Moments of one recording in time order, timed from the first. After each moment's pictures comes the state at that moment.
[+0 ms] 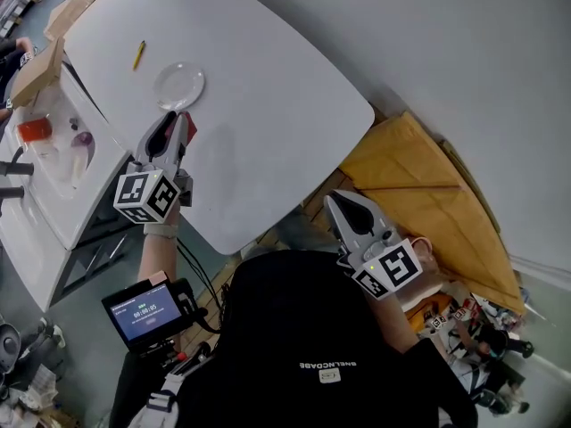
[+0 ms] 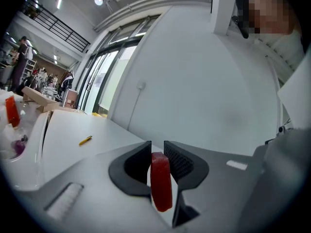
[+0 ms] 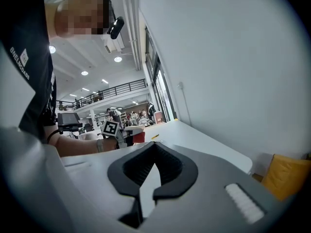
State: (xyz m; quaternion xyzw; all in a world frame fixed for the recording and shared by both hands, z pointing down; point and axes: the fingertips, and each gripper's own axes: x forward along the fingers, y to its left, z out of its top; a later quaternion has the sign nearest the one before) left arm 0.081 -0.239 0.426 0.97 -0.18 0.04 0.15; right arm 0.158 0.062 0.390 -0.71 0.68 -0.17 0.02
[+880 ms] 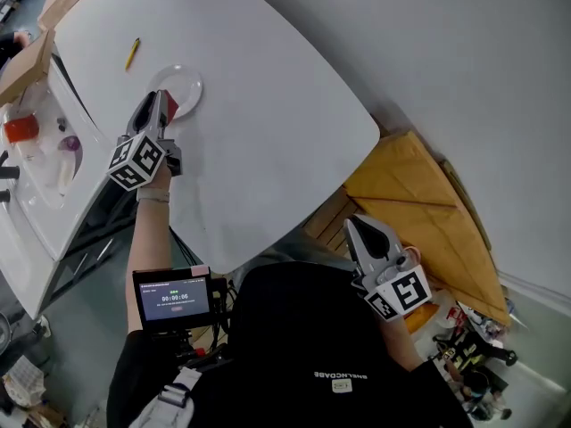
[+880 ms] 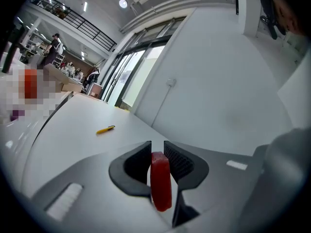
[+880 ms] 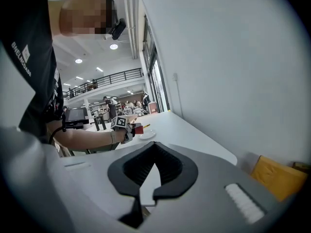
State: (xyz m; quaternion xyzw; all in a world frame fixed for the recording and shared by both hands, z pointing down) left arm 0.096 -0.366 0.509 0.93 -0.29 0.02 0.23; right arm 0.189 0.074 0.414 -0.73 0.65 -0.21 -0.04
